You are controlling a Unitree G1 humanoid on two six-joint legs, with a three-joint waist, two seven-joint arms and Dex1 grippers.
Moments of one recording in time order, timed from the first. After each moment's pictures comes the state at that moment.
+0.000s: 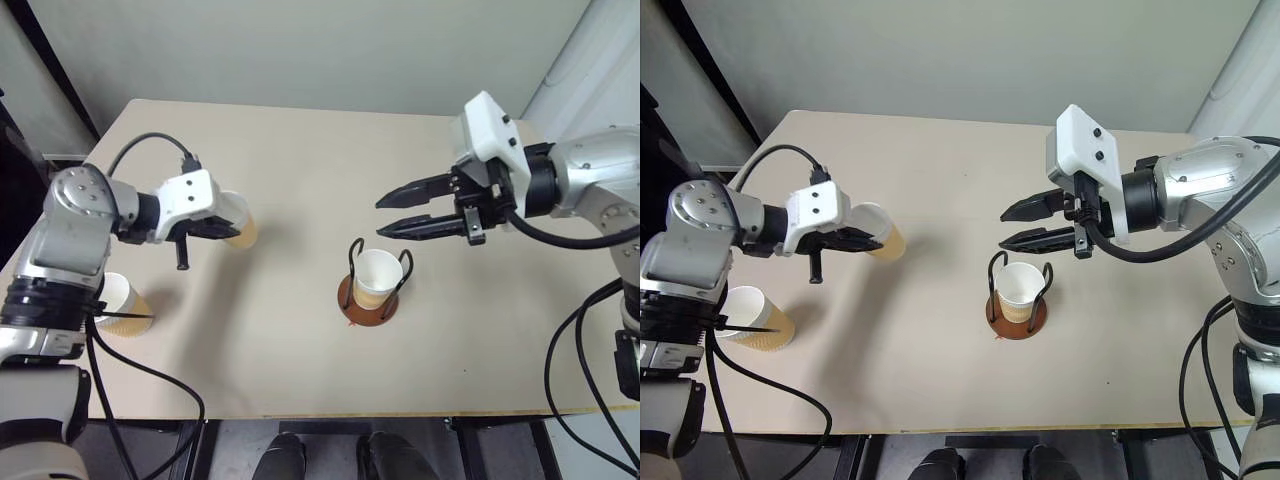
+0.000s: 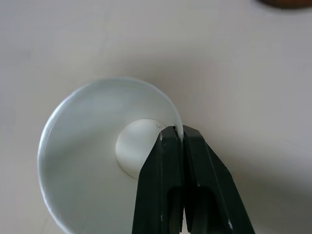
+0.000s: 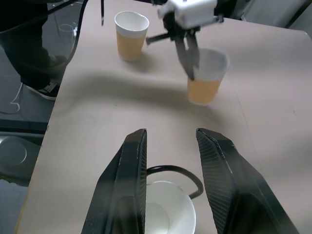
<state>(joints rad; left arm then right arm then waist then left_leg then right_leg) -0.82 0.97 -0.11 0.28 -0.09 0.21 -1.37 -1.00 -0.88 0.13 -0.40 0.62 0.90 1.16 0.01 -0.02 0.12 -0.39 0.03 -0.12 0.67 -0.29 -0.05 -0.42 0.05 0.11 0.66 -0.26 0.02</state>
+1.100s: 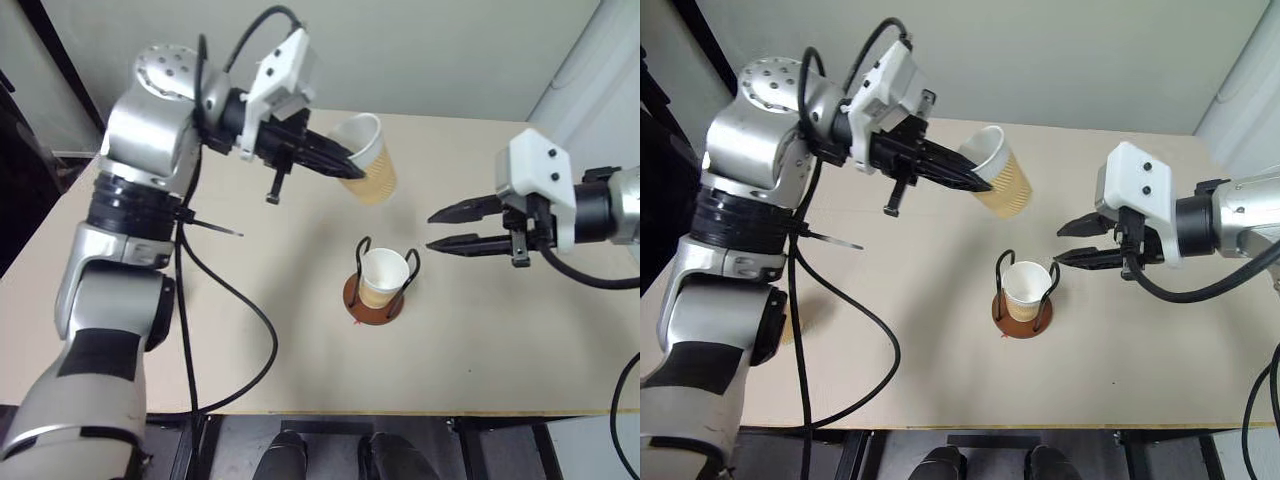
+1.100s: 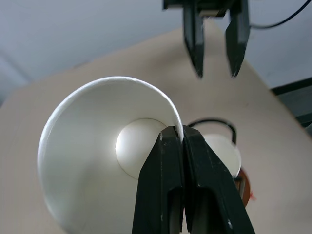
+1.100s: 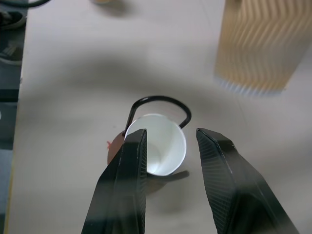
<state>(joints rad) -1.36 0.61 -0.27 0.38 -0.37 0.38 -1.57 -0.80 -1.11 0.00 -0.55 0.65 0.94 1.10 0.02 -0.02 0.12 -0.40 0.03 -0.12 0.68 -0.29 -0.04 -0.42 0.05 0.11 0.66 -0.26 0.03</state>
